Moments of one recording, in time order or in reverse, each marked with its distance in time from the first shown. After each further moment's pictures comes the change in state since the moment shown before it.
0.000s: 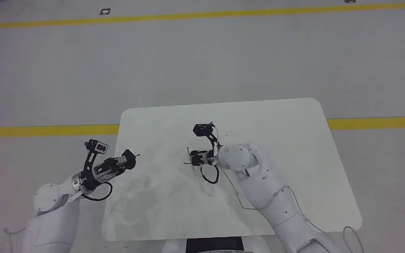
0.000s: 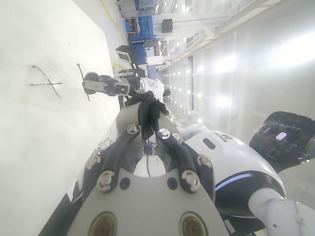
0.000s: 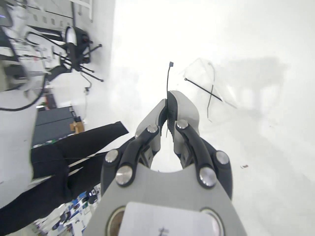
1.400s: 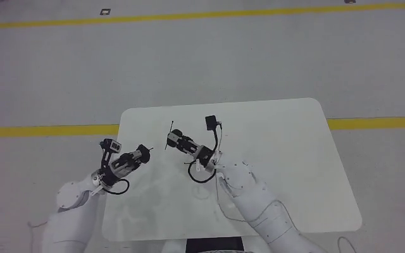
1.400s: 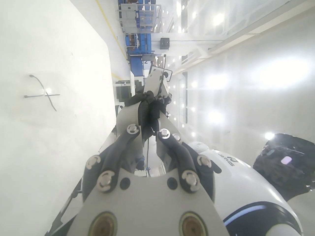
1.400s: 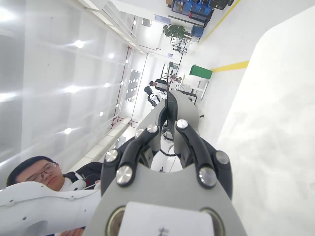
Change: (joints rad) left arm -0.016 -0.039 0.126 -0.009 0.045 0.000 0.209; right arm -0.094 -0.023 -0.091 0.042 0.593 -0.347 -0.608
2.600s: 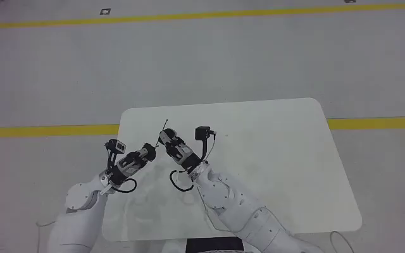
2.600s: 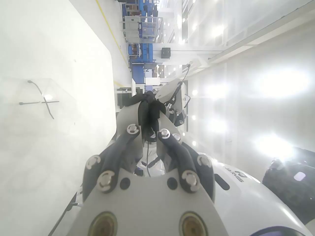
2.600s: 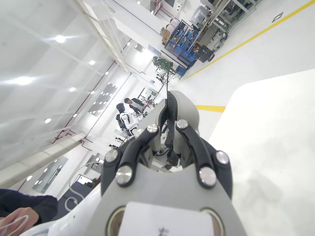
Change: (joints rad) left arm 0.028 -0.002 0.063 -0.052 0.017 0.000 0.153; right arm 0.032 0.003 -0.252 0.049 -0.383 0.000 -0.632
